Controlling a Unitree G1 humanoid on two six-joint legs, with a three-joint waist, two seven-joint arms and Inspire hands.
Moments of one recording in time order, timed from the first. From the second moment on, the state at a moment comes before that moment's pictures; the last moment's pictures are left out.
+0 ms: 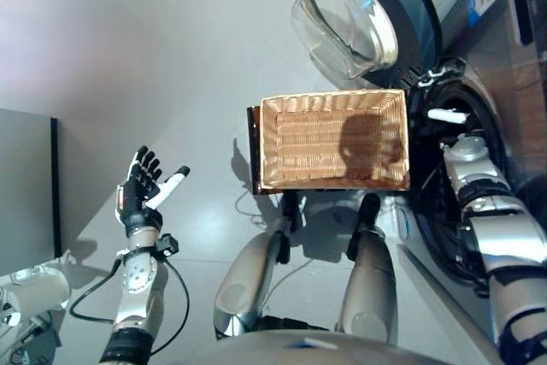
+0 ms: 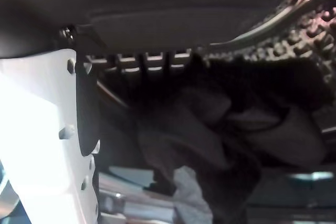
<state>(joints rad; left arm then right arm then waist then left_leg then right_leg) 0.11 0.24 -0.01 0.32 -0.40 -0.43 0.24 -0.83 -0.62 0.10 1.19 0.05 0.04 -0.53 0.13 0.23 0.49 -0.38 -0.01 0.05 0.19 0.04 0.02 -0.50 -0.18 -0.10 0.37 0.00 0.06</state>
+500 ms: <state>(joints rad) 0.09 0.27 0.04 0.28 -0.38 -0.43 0.30 -0.80 -0.56 0.05 1.17 0.17 0.03 -0.55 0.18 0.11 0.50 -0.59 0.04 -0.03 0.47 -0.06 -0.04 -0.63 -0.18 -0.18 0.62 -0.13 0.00</state>
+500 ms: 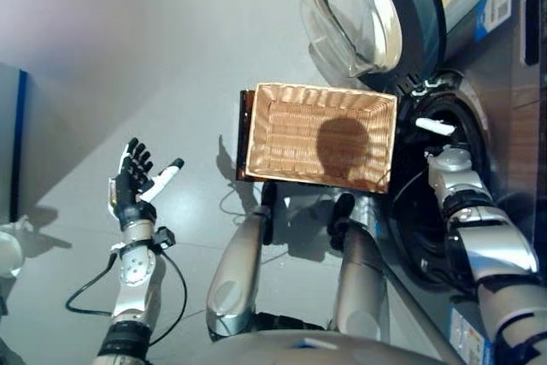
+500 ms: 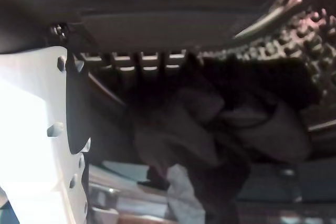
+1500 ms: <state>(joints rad) 0.06 0.32 0.06 0.24 -0.38 -0.45 0.37 -0.91 -0.55 -0.07 1.23 0.49 -0.14 -0.64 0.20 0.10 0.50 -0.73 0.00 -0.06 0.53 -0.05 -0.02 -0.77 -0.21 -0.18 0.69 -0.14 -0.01</state>
